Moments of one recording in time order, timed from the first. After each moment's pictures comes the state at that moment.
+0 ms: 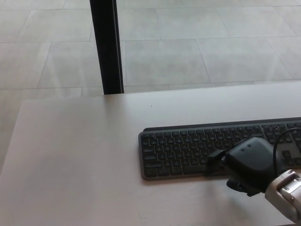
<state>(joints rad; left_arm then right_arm) -0.22 0.64 0.61 1.27 -0.30 -0.05 0.09 -0.52 -0.66 0.72 0.39 -0.89 -0.13 -0.24</state>
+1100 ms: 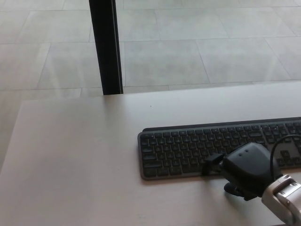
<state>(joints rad) -0.22 0.64 0.61 1.27 -0.30 -0.05 0.09 -0.51 -0.60 0.66 0.47 -0.94 -0.17 -0.24</state>
